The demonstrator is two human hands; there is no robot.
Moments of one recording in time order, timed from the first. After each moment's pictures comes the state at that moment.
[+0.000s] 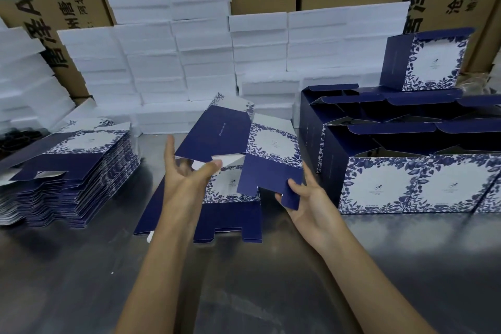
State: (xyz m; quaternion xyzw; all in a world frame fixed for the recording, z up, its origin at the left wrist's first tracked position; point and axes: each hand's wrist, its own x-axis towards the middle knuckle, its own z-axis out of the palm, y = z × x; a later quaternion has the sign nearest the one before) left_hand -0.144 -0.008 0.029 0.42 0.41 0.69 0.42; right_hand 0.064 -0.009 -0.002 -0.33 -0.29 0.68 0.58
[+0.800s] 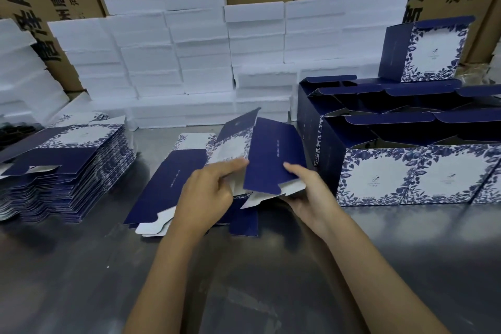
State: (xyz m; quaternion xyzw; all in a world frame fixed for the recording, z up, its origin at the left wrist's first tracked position) left_hand -0.126 -0.023 0.023 0.71 0.57 0.39 0.14; right_hand 0.070 0.002 0.002 -0.36 -0.27 0.71 0.55
